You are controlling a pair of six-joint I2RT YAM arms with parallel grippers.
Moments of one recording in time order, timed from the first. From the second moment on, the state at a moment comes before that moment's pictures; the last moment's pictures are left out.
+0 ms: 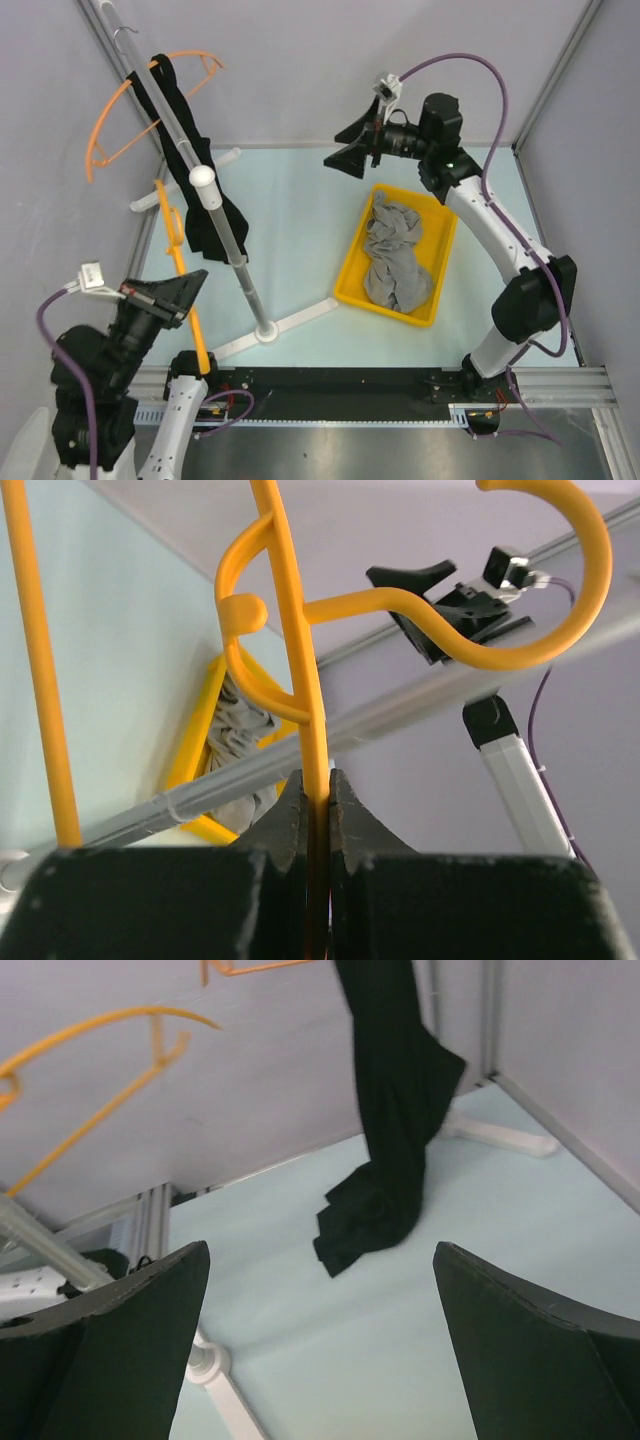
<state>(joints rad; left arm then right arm) -0.05 0.28 1.21 -0.94 0.26 -0.99 0.39 1.63 1.64 0.04 -0.91 0.27</state>
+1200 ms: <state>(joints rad) 0.05 1.14 0.96 0.00 1.10 -1.03 0.44 1.96 1.66 0.01 -1.06 0.02</state>
